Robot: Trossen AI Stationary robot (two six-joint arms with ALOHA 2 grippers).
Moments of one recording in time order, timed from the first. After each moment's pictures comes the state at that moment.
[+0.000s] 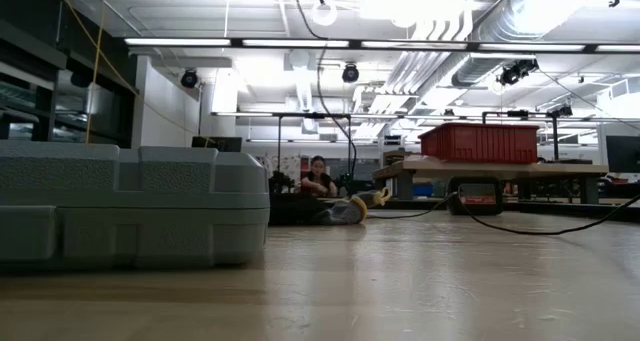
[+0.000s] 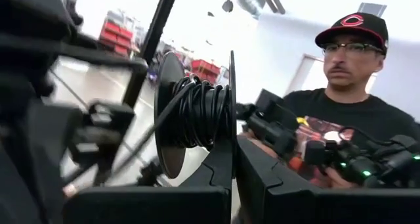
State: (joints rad) left arm 0.32 1.42 1.61 0.30 1.13 -0.81; right arm -0.07 1.66 1.95 -0.33 -0.19 -0.07
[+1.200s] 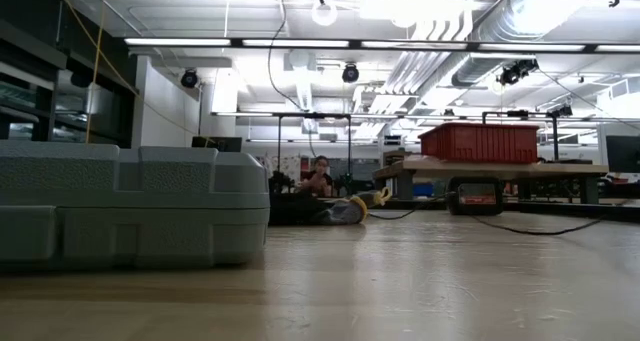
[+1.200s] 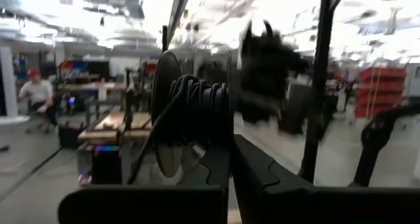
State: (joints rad) left arm 0.74 1.34 1.61 0.08 0.92 -0.28; right arm 0.01 1.66 2.13 -0.38 0.39 -0.30
